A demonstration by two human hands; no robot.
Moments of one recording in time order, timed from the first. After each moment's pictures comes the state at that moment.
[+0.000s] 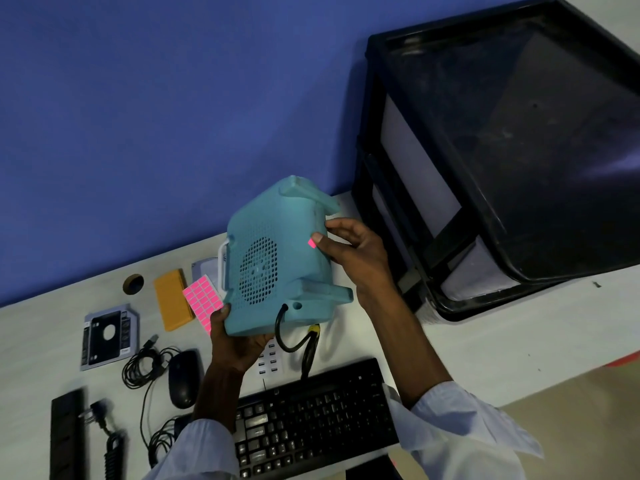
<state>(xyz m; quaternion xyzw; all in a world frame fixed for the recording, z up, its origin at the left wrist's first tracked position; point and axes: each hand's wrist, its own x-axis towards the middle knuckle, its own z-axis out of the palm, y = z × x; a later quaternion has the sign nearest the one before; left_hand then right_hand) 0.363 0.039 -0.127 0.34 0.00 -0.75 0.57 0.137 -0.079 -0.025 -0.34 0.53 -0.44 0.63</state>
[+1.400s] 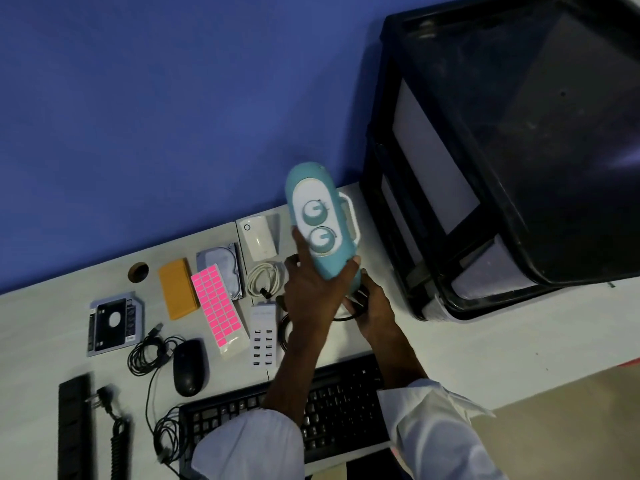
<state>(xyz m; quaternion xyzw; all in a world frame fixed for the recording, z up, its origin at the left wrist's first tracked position) 0.220 -0.024 -0.041 0.82 -0.42 -0.28 0.26 0.121 -0.036 -0.172 -0.02 0.57 -0.39 0.72</state>
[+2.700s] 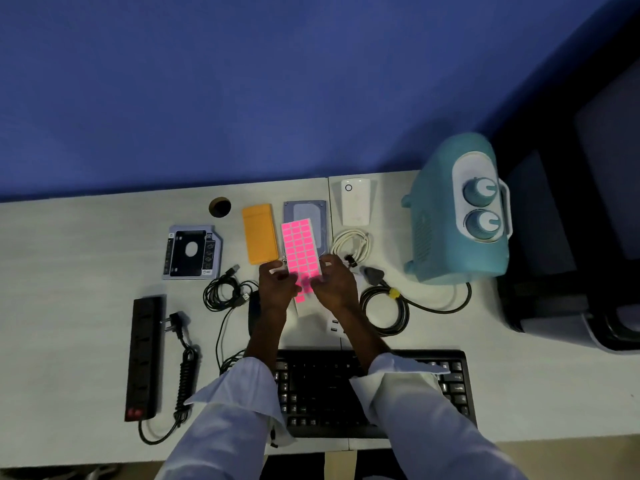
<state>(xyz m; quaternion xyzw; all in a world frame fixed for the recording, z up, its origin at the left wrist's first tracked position) 0.470 0.068 -0.194 0.78 -0.08 -0.43 0.45 0.355 0.017 -0.190 -0.61 0.60 -0.10 0.50</state>
